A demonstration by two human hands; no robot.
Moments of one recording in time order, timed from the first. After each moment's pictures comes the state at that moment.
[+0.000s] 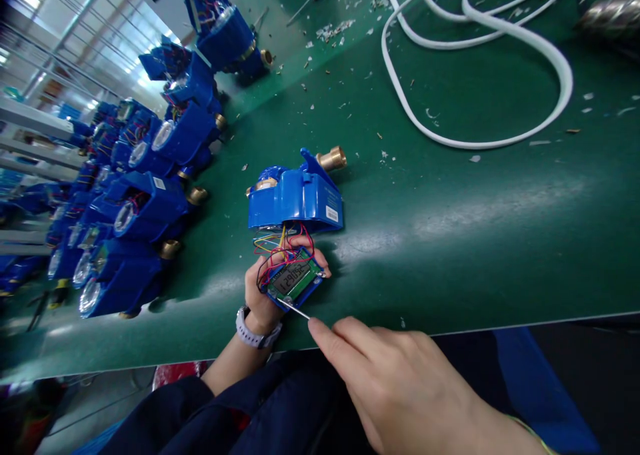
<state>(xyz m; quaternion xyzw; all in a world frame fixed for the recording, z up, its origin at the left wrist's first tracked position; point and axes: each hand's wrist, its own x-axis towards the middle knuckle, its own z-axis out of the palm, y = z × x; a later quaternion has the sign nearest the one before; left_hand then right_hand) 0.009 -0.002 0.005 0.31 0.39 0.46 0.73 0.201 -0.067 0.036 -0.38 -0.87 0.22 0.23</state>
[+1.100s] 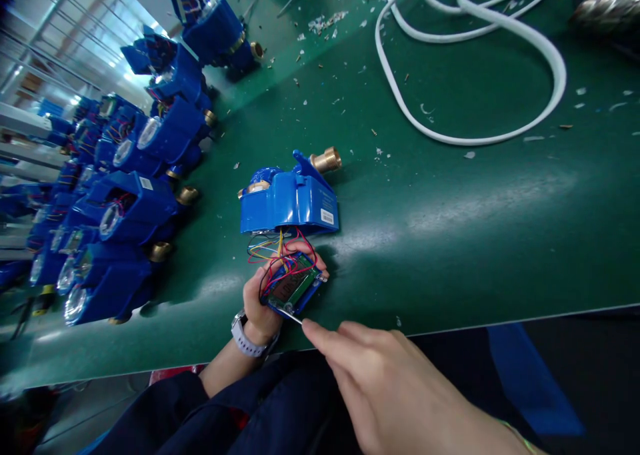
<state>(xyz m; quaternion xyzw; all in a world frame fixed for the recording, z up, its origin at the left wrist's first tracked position) 0.012 -0.011 0.002 0.38 0.43 0.47 0.67 0.194 -0.070 0.041 -0.41 -0.84 0.27 0.24</state>
